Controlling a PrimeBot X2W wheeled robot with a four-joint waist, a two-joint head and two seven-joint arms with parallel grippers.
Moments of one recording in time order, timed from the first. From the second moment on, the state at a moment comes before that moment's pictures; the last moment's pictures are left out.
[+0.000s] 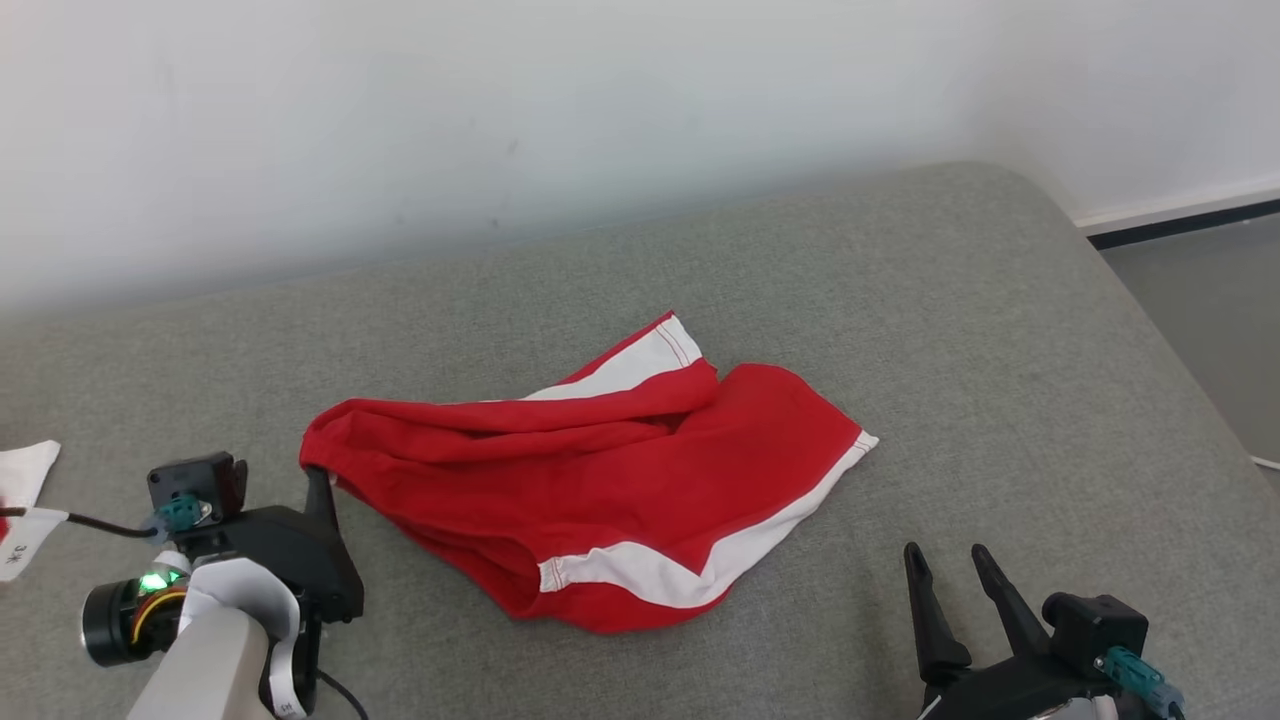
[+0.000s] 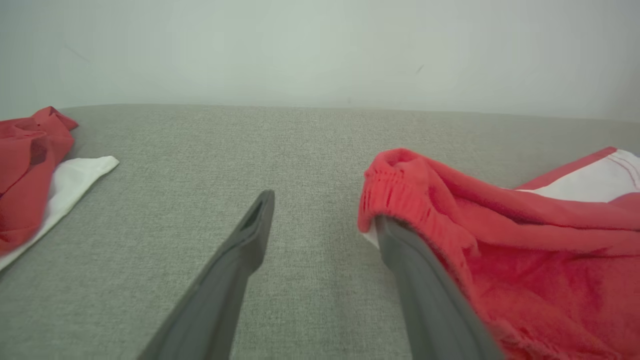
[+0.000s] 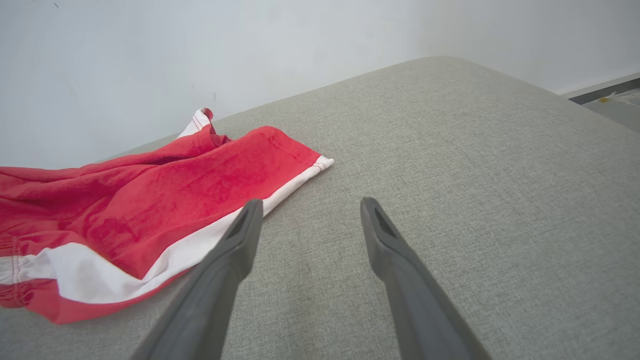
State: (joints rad) left arm -0.52 0.26 -0.28 0.71 -0.54 0.14 -0.06; right arm -0.08 -0.05 0.03 0.34 0.27 0.13 -0.13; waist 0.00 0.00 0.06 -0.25
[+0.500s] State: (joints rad) left arm -0.31 0.24 -0.28 0.50 -0.62 0.09 -0.04; right arm -0.06 -0.05 -0.01 0.33 0.25 0.13 -0.12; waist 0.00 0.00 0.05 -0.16
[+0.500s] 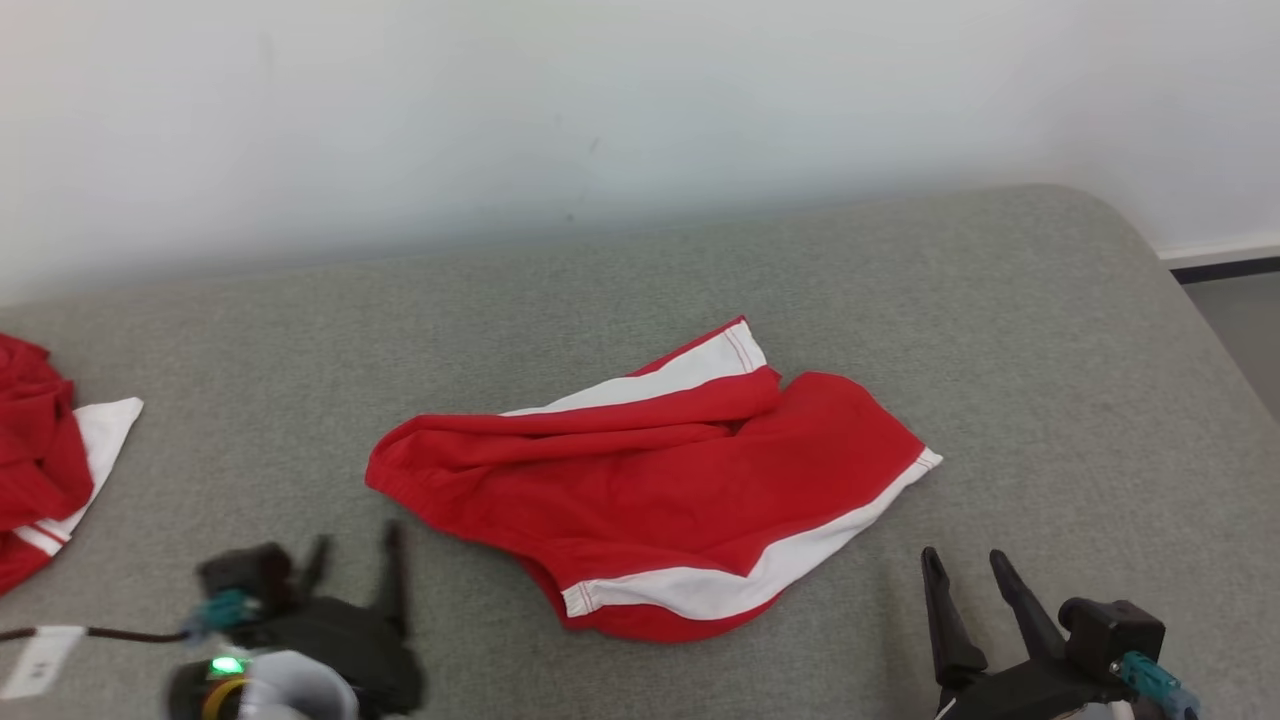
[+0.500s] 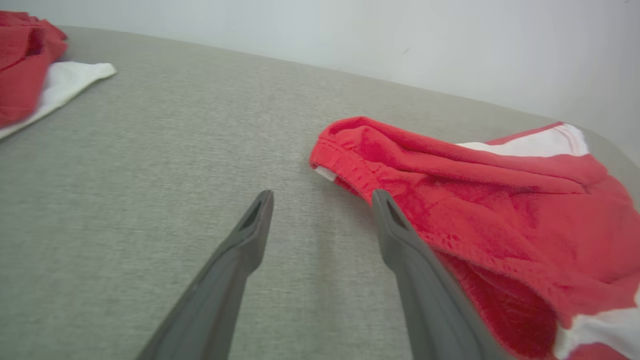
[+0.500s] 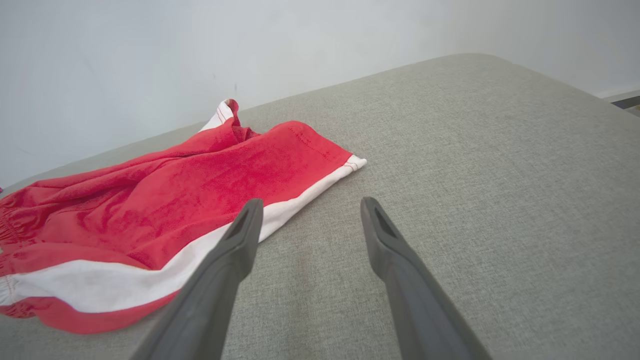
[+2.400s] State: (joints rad) left arm -0.29 0.17 -0.50 0.36 -0.63 -0.01 0.12; right arm -0.33 -0.14 -0.18 0.42 0.06 0.13 0.41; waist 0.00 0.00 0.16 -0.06
